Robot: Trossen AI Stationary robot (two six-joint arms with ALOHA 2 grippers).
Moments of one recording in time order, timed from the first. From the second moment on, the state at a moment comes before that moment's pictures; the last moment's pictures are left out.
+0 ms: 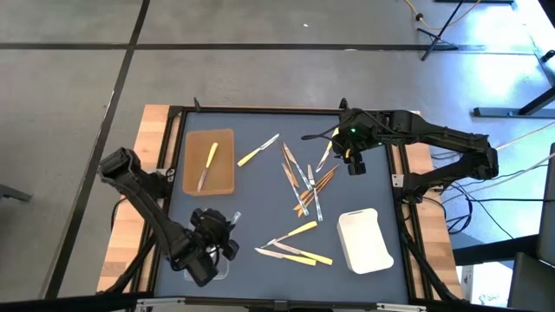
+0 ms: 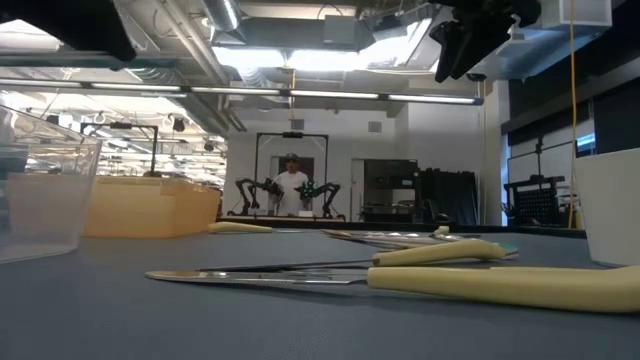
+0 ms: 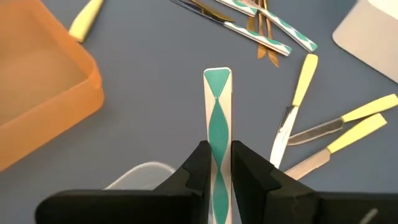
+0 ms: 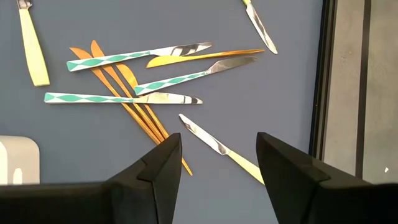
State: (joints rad) left arm -0.82 1.70 1.28 -1.12 -0.81 -1.81; right arm -0.22 1.29 1.36 -1.10 0.03 -0.48
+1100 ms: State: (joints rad) left arm -0.89 1.70 1.11 -1.03 -0.72 -1.90; right arm -0.22 1.29 1.36 -1.10 0.03 -0.48
